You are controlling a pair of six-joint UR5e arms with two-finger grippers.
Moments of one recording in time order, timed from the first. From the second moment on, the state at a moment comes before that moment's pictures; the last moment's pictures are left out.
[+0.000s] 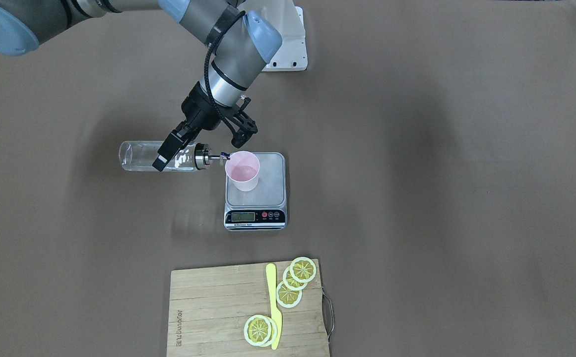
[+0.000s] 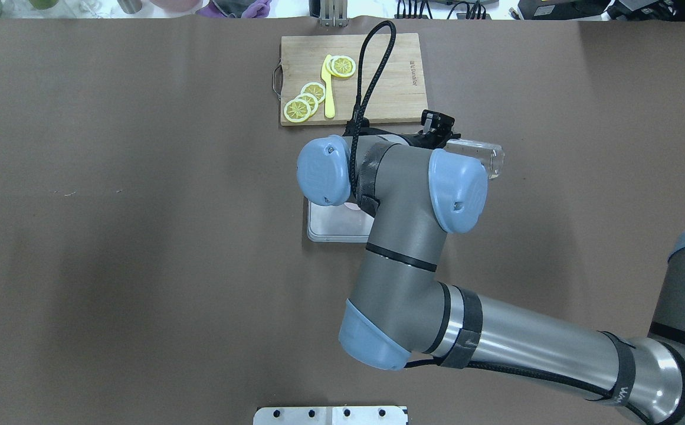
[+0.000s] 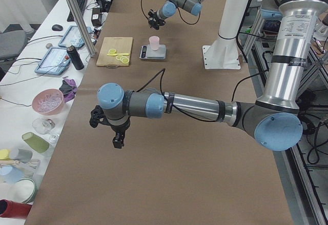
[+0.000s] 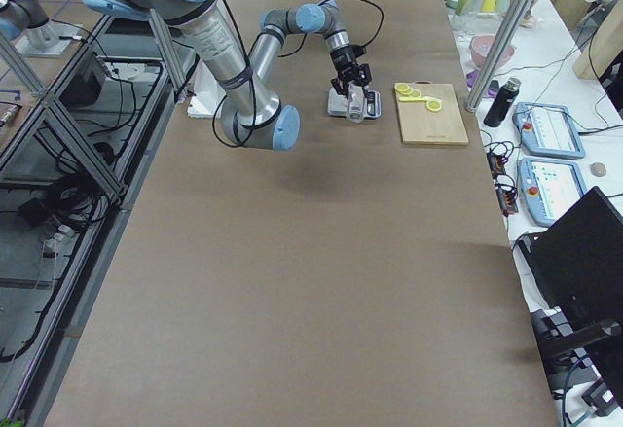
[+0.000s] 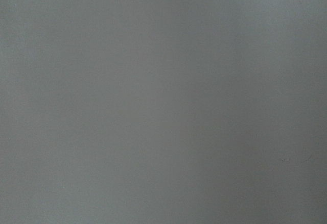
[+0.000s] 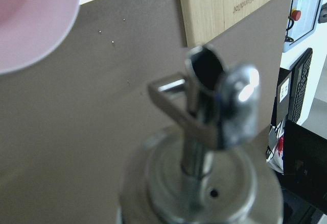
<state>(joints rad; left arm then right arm) -1.59 -1.72 -1.57 -1.50 -2.41 0.07 0.48 -0.72 1.70 -2.32 1.19 0.10</state>
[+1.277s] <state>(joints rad) -1.59 -1.72 -1.57 -1.50 -2.41 0.07 0.67 -1.14 2.07 -1.74 1.49 -0.04</state>
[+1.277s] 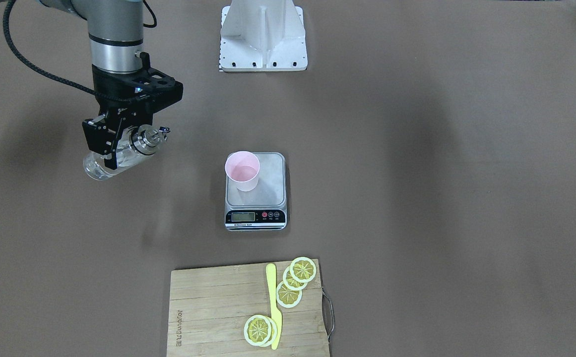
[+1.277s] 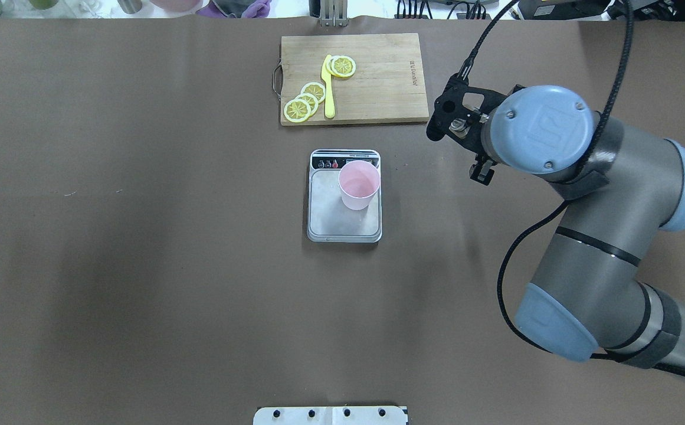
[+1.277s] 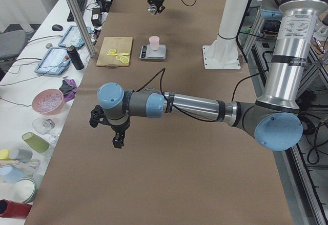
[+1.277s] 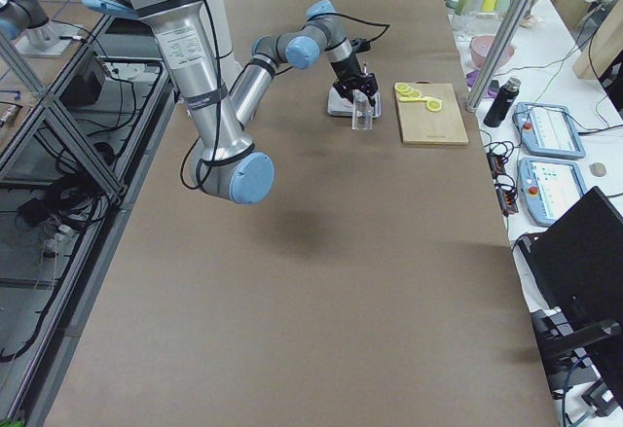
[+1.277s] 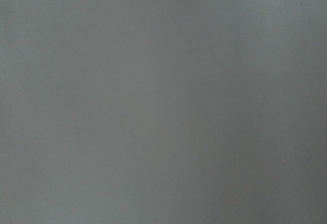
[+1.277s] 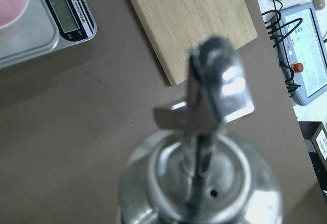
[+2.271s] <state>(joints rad) -1.59 -1.72 -1.57 -1.50 -2.40 0.07 0.77 -1.51 2.08 -1.05 1.83 -0.03</state>
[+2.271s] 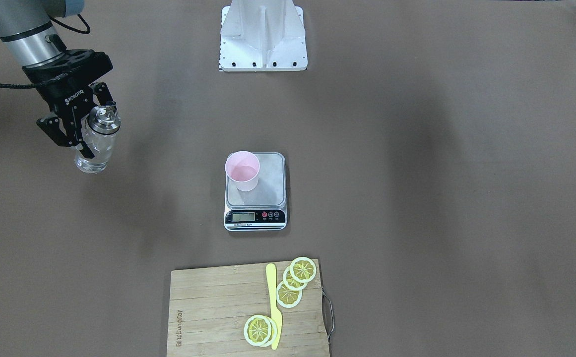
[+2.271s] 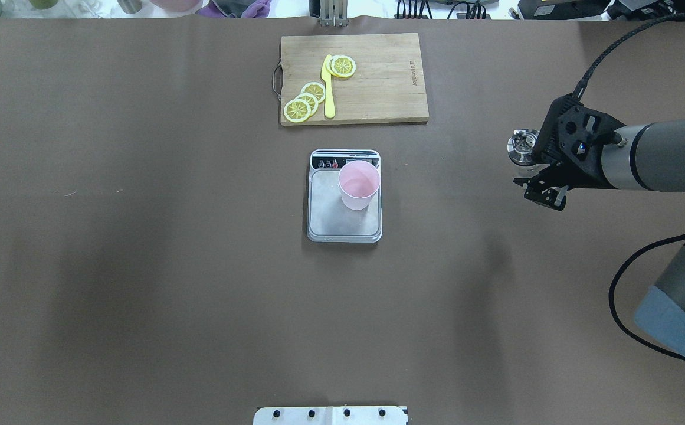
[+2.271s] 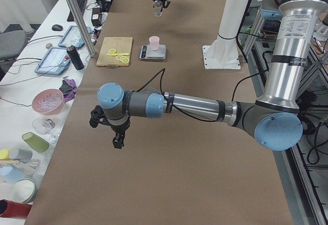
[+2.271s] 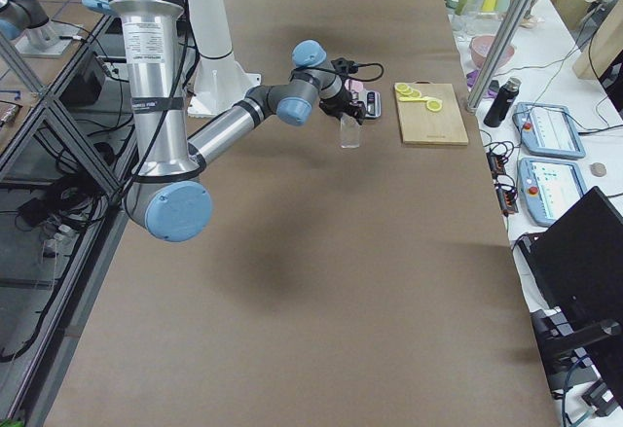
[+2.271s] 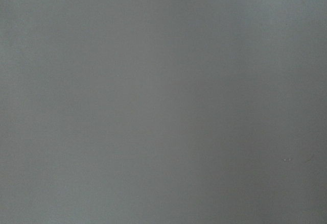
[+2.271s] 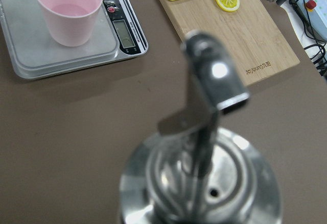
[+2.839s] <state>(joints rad) -1.59 -1.71 -1.56 -1.50 -2.40 0.08 0.81 -1.56 2.02 -0.93 1.94 0.20</state>
